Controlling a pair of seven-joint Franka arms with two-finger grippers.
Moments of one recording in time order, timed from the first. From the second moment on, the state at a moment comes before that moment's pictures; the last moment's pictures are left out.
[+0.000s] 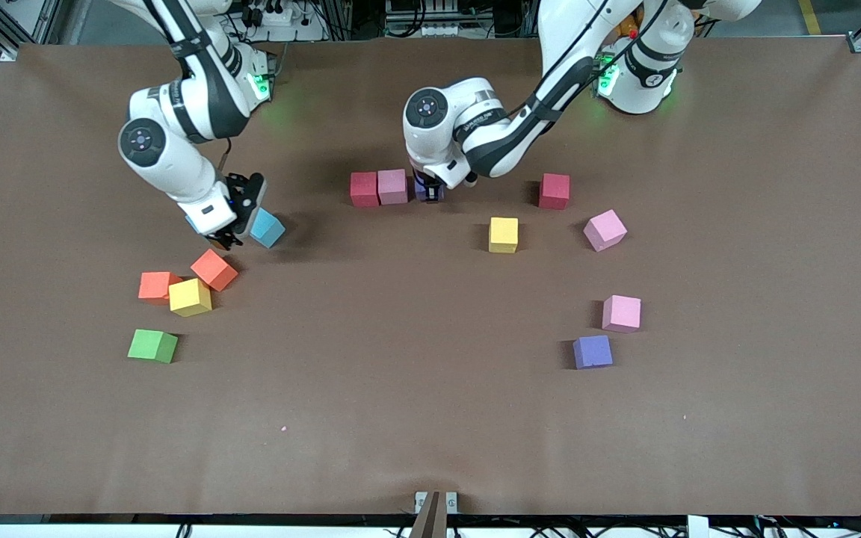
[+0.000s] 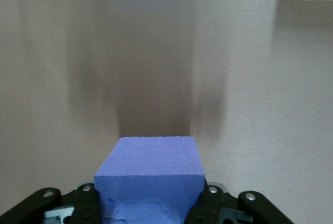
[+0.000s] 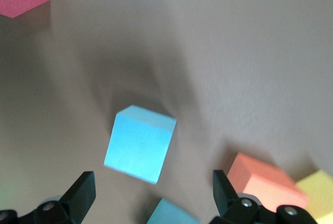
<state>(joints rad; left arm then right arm) -0.58 0.60 -0.50 -1.92 0.19 2.37 -2.75 -0.13 -0.02 0.37 -2.51 0.08 2.37 -1.02</state>
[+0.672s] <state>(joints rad) -0.59 0.63 -0.49 -1.92 0.19 2.41 -2.76 -0.09 -0.03 0.39 -2.57 0.09 2.45 -0.67</state>
